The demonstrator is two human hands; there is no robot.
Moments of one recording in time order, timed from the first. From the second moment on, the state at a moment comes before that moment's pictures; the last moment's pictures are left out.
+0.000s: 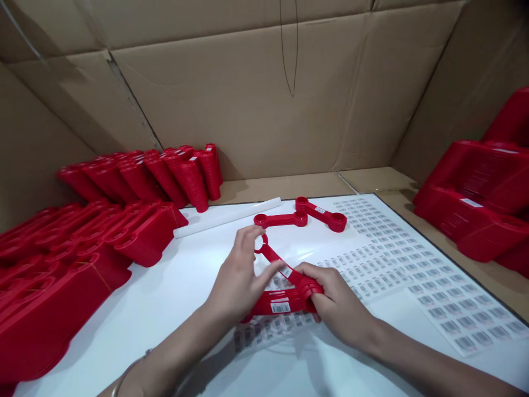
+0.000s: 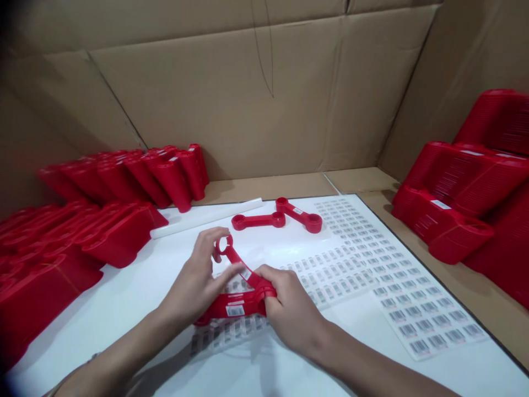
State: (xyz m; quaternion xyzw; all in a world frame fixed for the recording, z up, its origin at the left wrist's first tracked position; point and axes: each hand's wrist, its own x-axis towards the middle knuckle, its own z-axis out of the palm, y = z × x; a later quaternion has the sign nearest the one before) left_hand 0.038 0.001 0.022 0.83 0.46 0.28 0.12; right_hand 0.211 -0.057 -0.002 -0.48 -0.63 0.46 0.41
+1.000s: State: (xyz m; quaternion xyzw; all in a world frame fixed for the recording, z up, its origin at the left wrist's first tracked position) left_hand 0.001 0.019 0.025 0.85 0.48 0.02 0.20; right_hand 0.212 -0.054 -0.013 -0.52 -0.59 0.49 0.38
